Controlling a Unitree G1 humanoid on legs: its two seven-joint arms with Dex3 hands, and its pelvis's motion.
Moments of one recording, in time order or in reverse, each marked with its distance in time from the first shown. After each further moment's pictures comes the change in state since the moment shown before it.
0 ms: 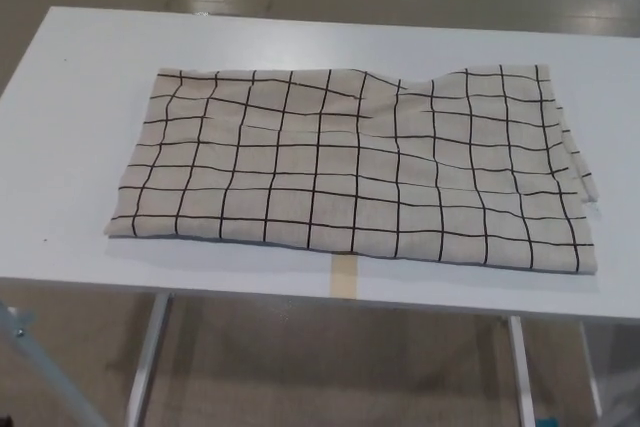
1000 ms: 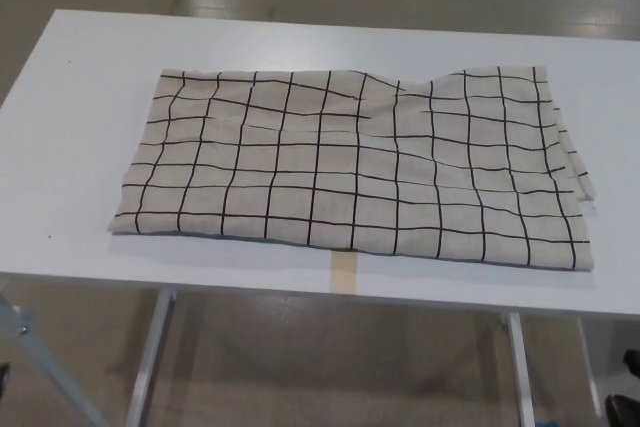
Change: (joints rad) left_arm 0.180 -0.027 -0.051 -0.489 0.079 -0.319 -0.019; right_arm 0.144 0.099 0.103 -0.235 0.020 -0.023 0.015
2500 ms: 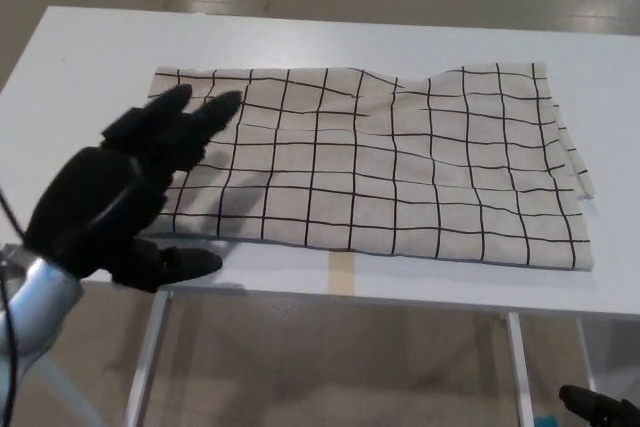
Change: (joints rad) left_arm -0.497 0.210 -0.504 -0.013 0.674 -0.110 0.099; right_arm 0.105 0.035 0.131 -0.081 -0.031 0.026 0.024
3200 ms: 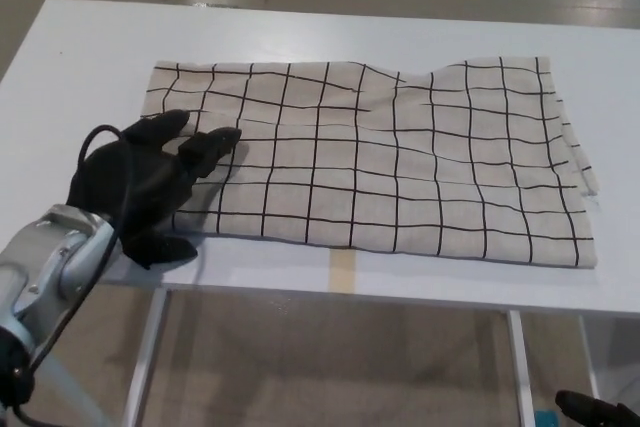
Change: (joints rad) left_arm -0.363 0.022 -0.363 0.563 0.287 0.158 0.258; right_arm 0.005 0.000 0.006 0.008 -0.010 0.000 -0.003
